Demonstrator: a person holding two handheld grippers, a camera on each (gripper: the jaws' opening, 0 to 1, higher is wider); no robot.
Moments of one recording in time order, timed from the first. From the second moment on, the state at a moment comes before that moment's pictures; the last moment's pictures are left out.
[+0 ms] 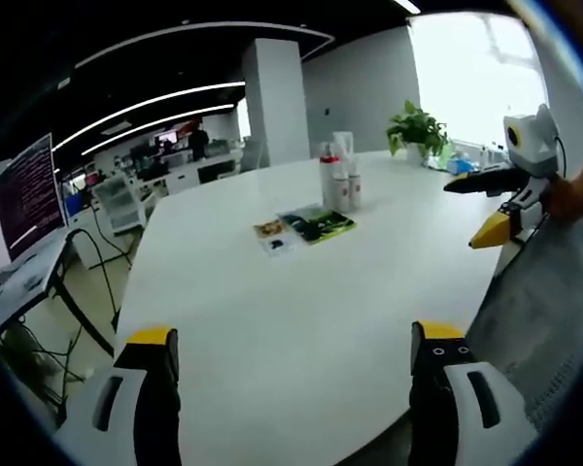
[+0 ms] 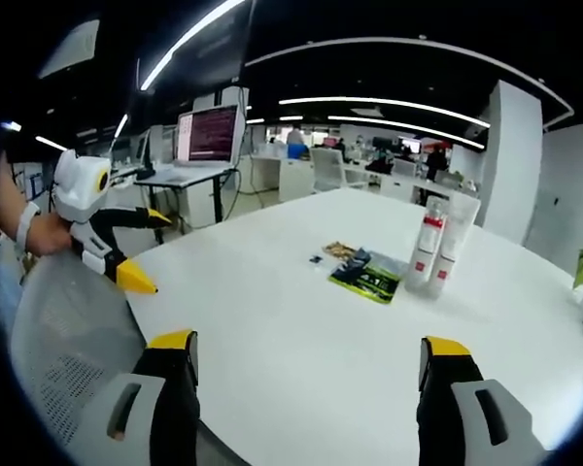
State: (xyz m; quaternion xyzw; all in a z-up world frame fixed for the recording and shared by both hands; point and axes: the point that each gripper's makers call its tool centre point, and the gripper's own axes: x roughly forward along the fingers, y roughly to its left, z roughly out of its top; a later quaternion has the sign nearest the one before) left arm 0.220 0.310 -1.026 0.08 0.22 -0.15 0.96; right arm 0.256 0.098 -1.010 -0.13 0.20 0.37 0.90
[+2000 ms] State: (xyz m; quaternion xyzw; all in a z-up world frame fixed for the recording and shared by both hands) left arm 0.220 0.317 -1.026 0.09 0.22 -0.13 0.96; right arm 0.253 0.101 -1.014 -0.13 0.21 0.38 0.89
